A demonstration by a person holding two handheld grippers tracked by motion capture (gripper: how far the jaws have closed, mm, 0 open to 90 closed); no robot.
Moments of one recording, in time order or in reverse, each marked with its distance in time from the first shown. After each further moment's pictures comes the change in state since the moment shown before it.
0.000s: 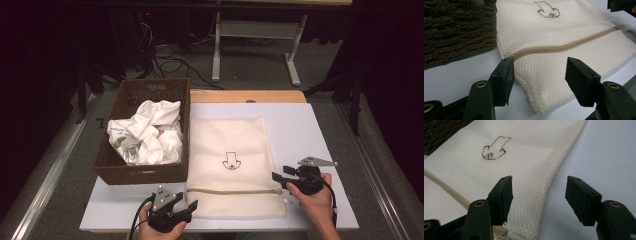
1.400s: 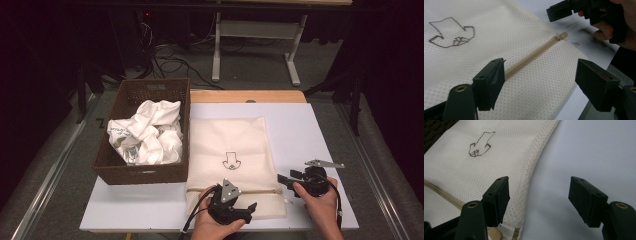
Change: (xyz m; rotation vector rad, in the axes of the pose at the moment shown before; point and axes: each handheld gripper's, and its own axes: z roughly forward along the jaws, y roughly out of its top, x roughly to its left) left arm -0.106 0.038 0.089 0.043 -0.198 0.174; right arm -0.017 -0.012 -0.004 0.038 -0.024 0.125
